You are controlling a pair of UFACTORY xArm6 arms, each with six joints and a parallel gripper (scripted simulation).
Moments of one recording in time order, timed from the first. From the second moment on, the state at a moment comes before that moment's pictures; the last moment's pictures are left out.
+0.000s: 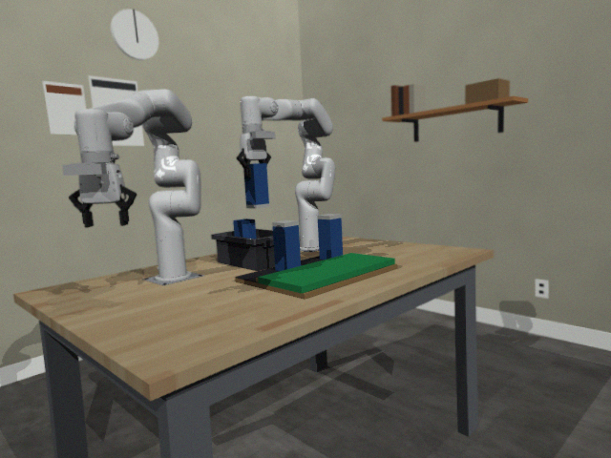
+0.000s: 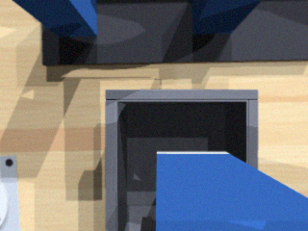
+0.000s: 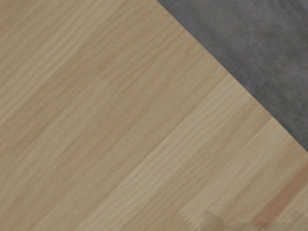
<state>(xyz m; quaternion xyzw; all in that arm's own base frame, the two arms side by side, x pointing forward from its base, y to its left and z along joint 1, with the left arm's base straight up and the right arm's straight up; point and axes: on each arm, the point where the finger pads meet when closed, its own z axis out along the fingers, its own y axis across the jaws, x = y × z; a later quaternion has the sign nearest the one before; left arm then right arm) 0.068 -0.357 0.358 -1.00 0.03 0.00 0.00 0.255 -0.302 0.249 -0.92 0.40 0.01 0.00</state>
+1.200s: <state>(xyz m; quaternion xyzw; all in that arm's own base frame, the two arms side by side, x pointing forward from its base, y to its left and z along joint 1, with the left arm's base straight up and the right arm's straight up) 0.068 -0.357 0.314 -1.00 0.03 0.00 0.00 0.255 -0.302 0.249 -0.92 0.40 0.01 0.00</state>
